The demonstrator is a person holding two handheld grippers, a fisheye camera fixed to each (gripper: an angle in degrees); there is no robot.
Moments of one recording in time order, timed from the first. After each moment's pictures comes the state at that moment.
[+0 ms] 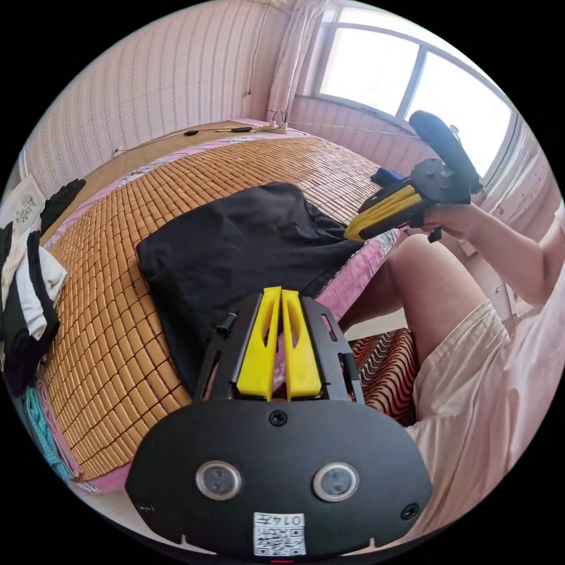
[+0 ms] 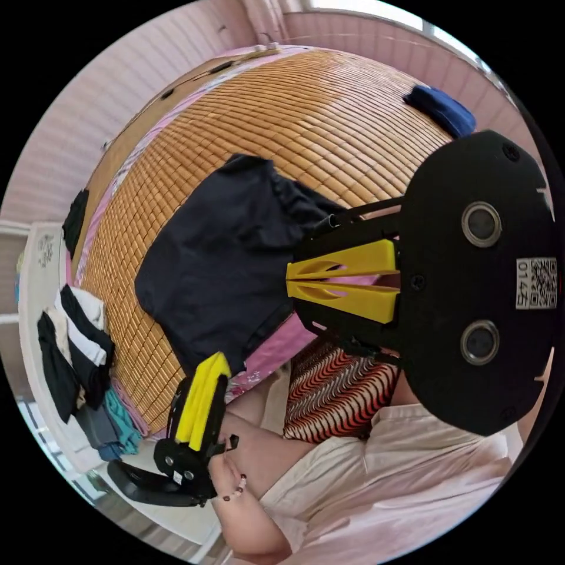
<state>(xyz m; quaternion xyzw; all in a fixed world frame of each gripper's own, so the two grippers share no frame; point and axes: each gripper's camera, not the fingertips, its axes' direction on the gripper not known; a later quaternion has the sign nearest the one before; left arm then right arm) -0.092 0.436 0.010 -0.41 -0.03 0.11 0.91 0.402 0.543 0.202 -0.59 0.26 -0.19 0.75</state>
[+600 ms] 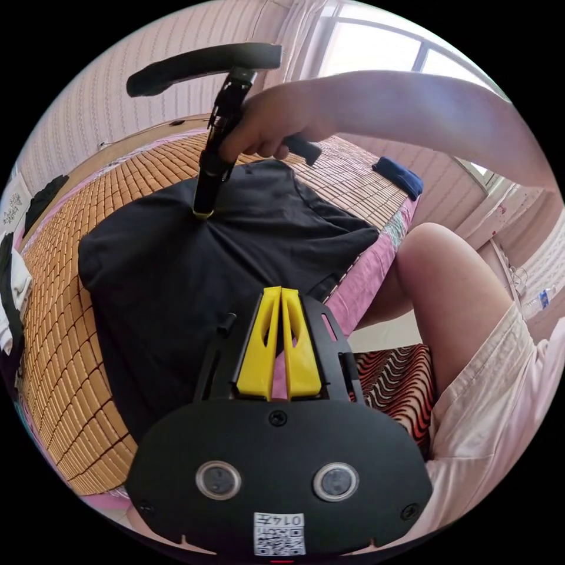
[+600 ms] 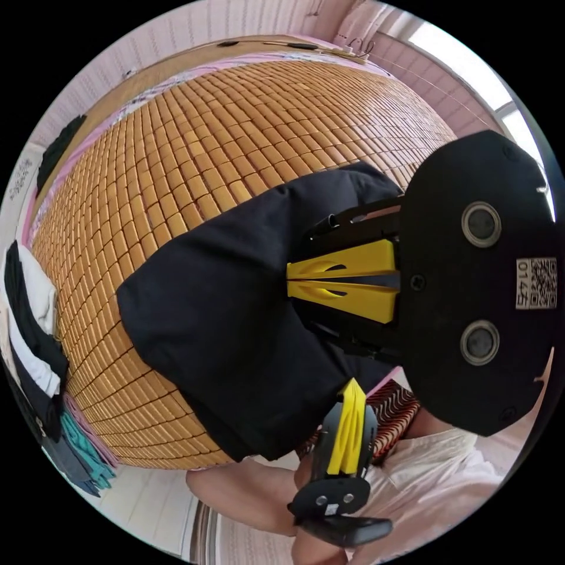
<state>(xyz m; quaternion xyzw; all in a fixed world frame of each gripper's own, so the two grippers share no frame) -0.068 0.531 0.053 -0.42 -0.01 0.10 0.90 0.540 0.580 0.416 -0.70 0.20 -0.21 0.65</state>
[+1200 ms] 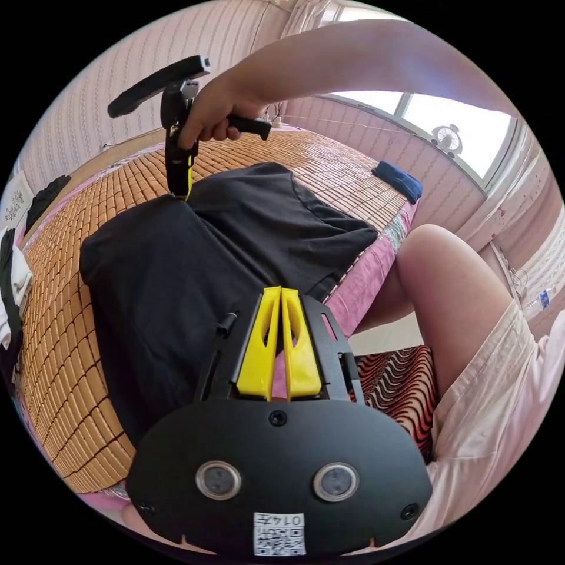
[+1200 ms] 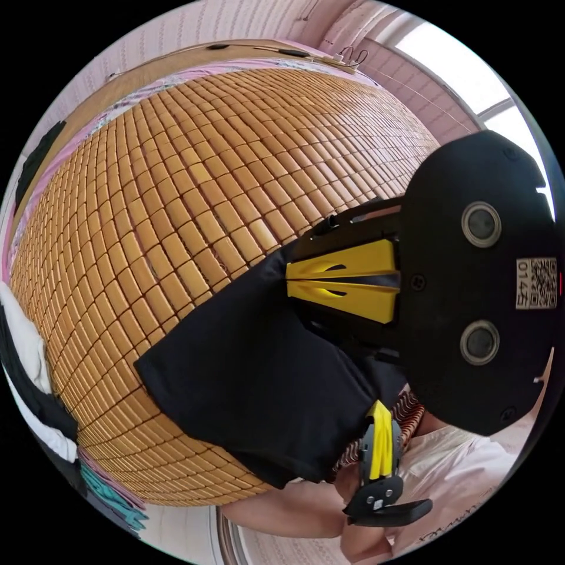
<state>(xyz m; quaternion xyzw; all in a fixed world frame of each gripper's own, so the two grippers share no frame) -0.050 0.570 0.039 -0.41 -0.01 0.10 0.91 0.591 0.521 0.474 -0.73 0.26 -0.19 0.60</state>
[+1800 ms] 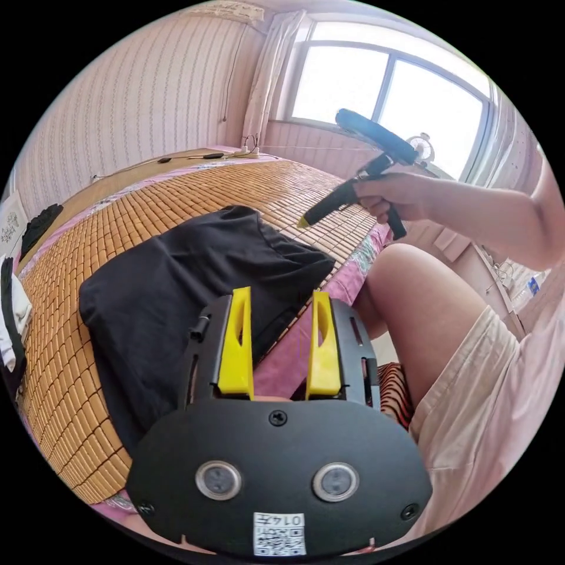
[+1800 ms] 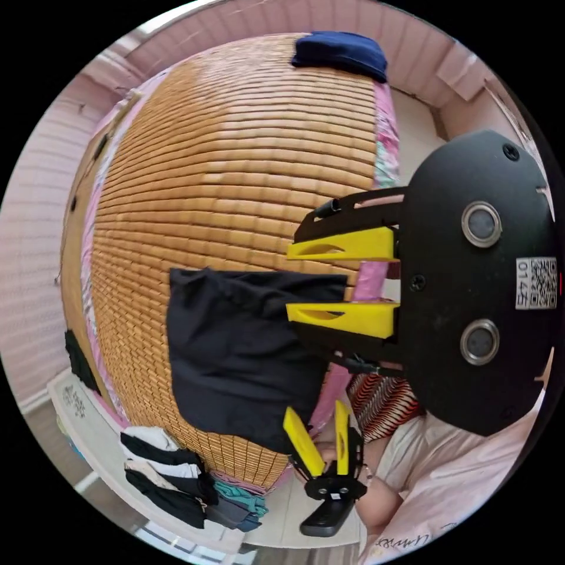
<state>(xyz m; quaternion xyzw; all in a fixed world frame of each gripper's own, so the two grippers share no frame) 0.010 0.577 0.024 -0.35 0.03 0.13 0.93 0.538 0.331 0.062 -0.51 0.39 0.11 0.76</state>
